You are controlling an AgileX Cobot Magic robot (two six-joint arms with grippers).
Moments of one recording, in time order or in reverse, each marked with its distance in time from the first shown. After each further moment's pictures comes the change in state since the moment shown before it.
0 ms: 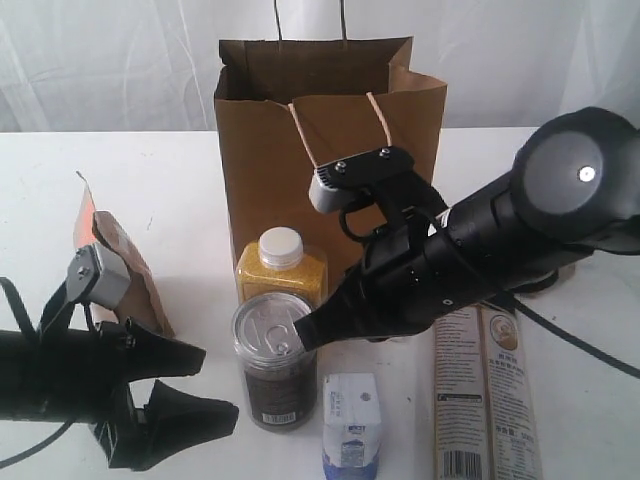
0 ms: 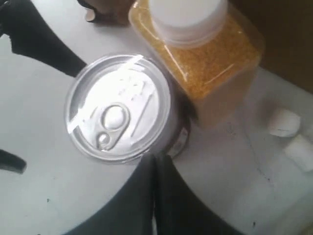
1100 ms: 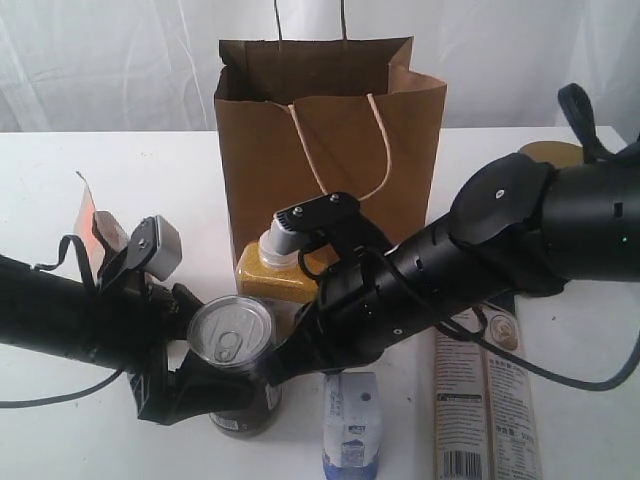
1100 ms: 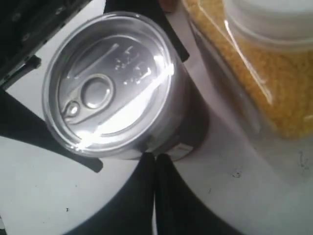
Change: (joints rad) left arm 0.000 0.225 -0.258 0.222 0.044 0.000; right arm 0.008 0.178 0.000 0.409 -0.006 -0.460
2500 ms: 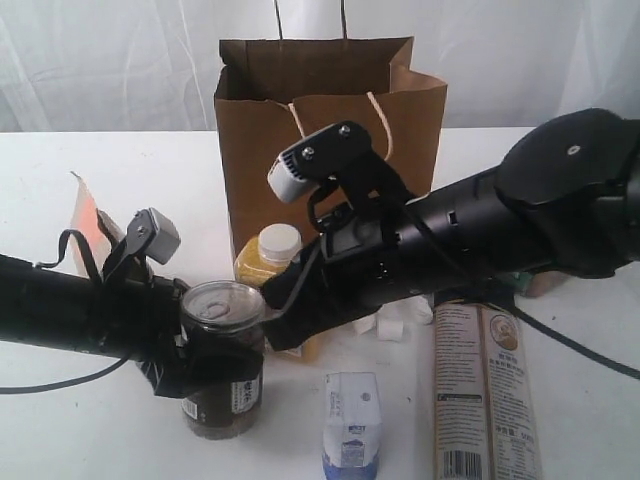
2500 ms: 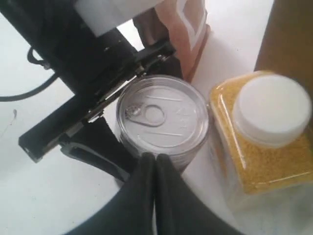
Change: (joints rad) left arm 0.002 0.023 -0.002 -0.126 0.002 0.000; right arm 0.000 -0.146 0.000 0.118 -0.051 -0.231
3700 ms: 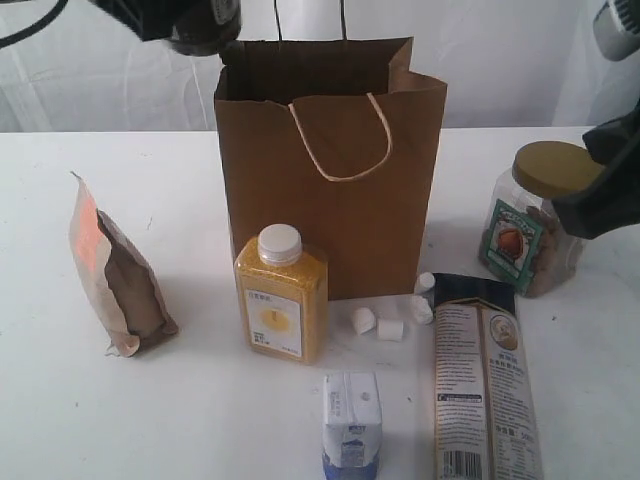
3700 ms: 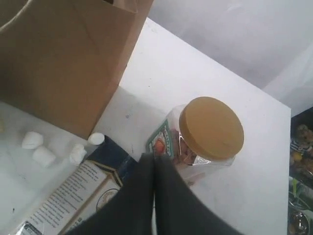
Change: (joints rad) left arm -0.003 -0.331 -0.578 -0.039 -0.295 -0.001; right arm -0.096 -0.575 0.000 -1.561 0.224 1.289
